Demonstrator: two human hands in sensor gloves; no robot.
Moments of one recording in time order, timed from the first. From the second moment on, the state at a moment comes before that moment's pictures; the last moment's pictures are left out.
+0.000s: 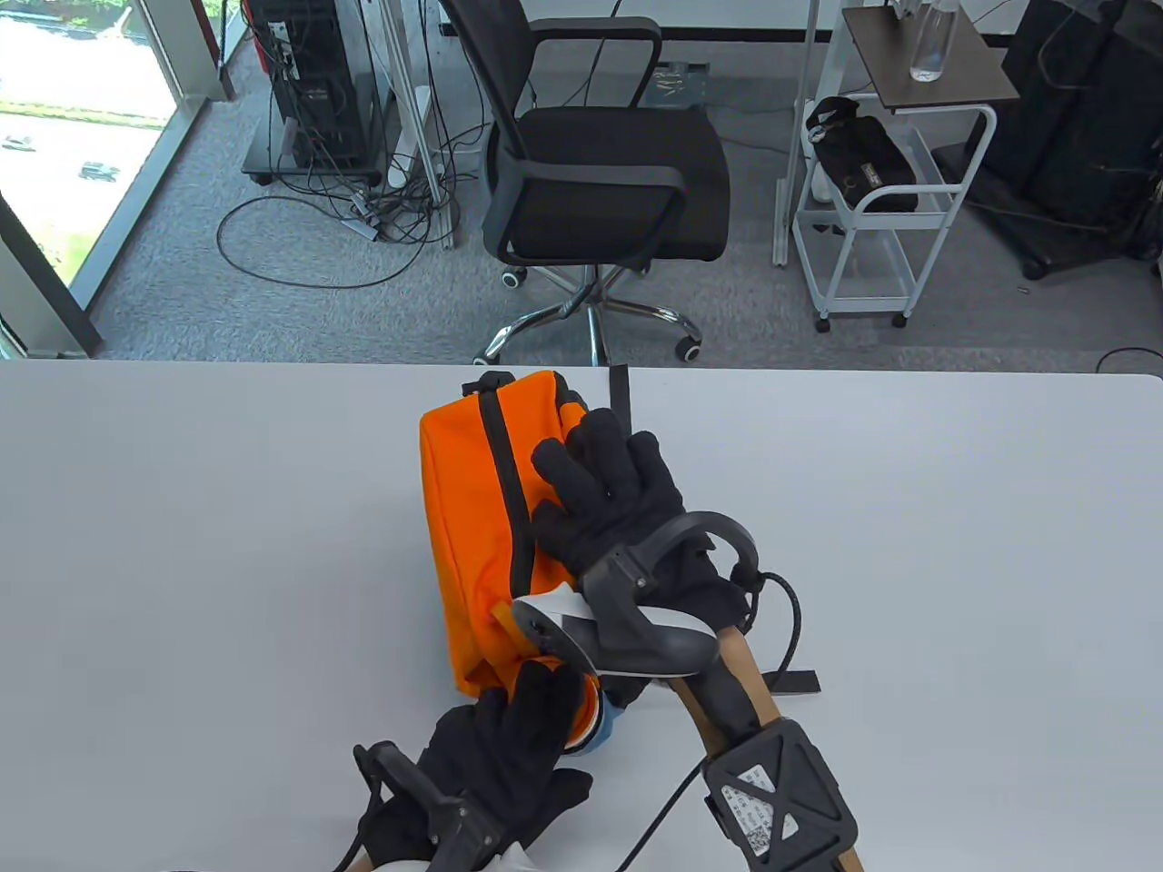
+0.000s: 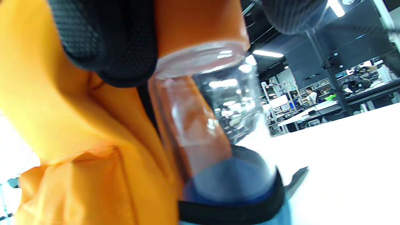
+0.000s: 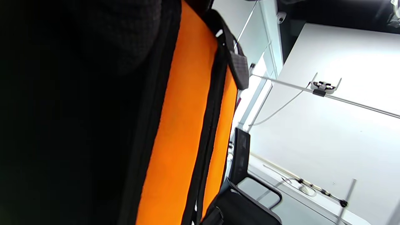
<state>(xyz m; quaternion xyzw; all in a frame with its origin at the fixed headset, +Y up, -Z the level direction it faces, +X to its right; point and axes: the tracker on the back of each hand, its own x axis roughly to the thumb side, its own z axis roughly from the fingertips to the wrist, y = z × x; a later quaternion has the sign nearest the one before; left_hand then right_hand) -0.111 -0.630 -0.150 0.24 -0.36 -0.10 0.89 -0.007 -0.519 -0.267 -0.29 0.18 -0.92 0.18</state>
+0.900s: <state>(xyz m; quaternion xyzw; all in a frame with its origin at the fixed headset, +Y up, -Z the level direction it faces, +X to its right) -0.232 -0.606 -0.283 0.16 -0.20 0.30 0.92 0.100 -0.566 -0.291 -0.13 0.01 -0.93 -0.33</state>
